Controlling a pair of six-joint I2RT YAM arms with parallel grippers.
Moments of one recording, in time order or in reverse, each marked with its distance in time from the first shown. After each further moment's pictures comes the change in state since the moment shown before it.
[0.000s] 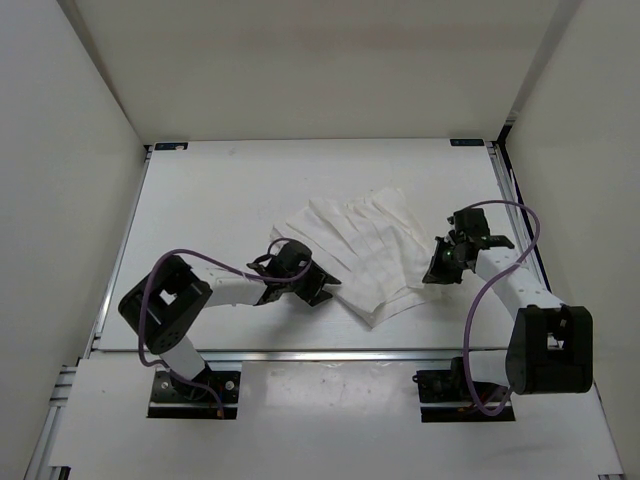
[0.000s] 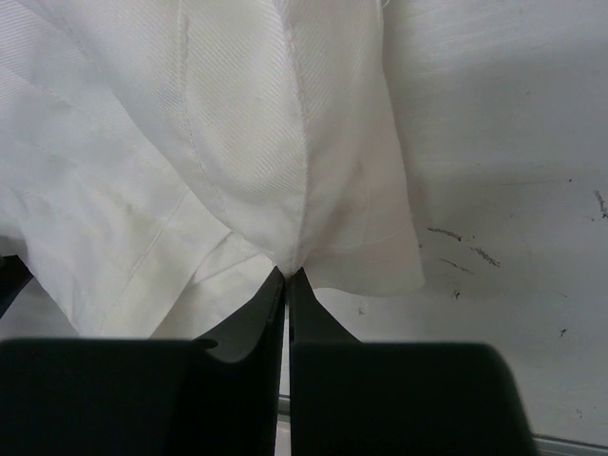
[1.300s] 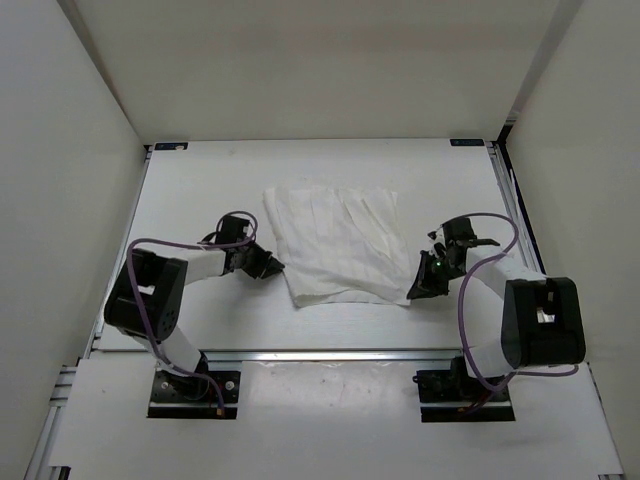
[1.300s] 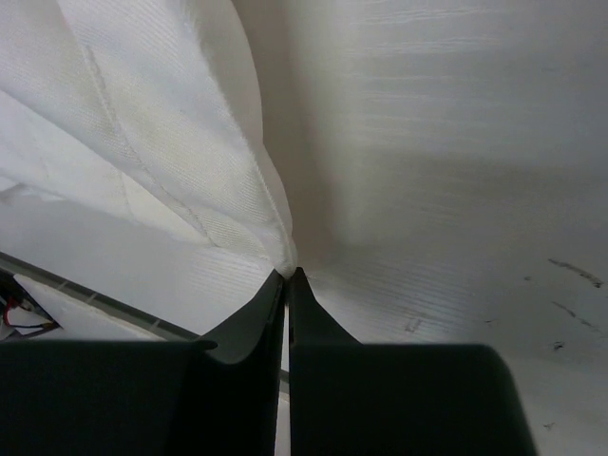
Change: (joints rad) left arm 0.500 0.017 0.032 -0.183 0.167 0.409; right arm 0.031 0.139 -0.064 0.045 -0.219 -0.065
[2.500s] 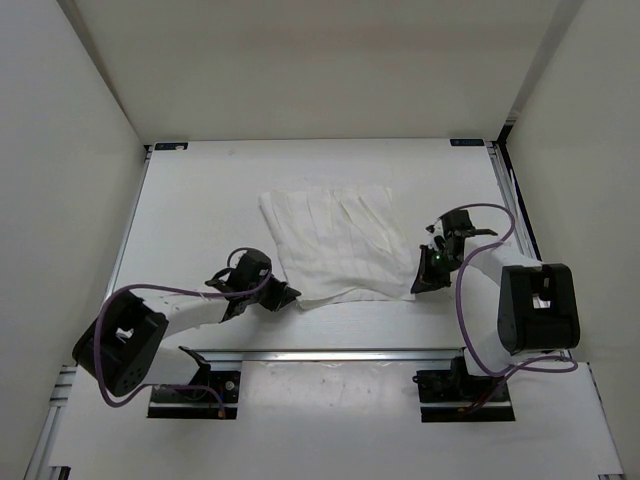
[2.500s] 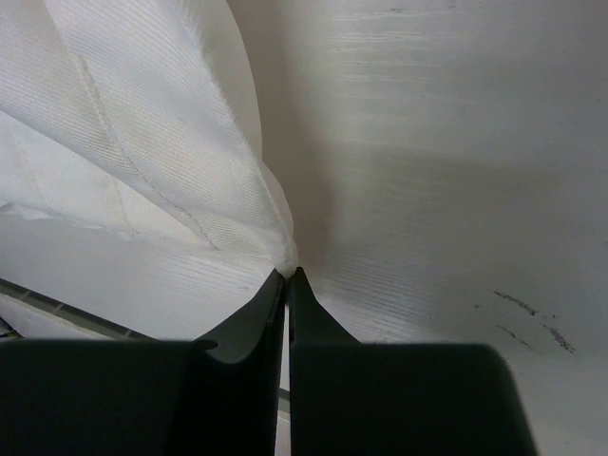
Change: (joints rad) left arm -0.323 -0.315 -0.296 0.115 -0.183 -0.330; right arm -0.008 0.087 0.085 -0.027 0.062 -0.089
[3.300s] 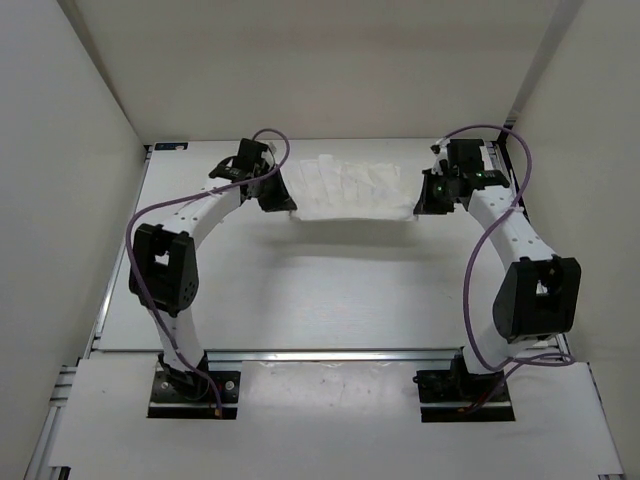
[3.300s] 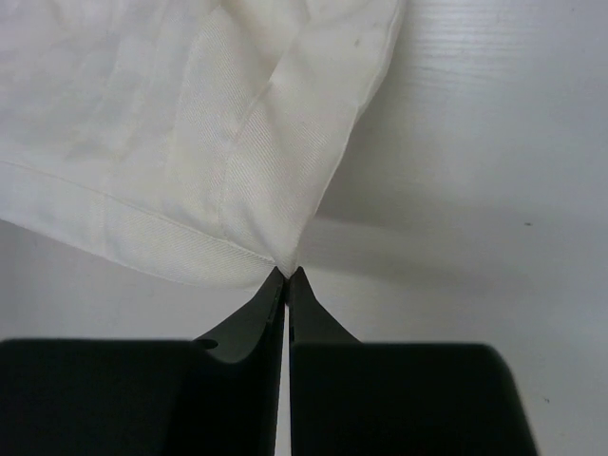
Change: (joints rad) left arm 0.283 0.506 1.113 -0.566 0.159 0.887; right arm 0.026 0.072 0.581 -0.052 0.134 -0.028
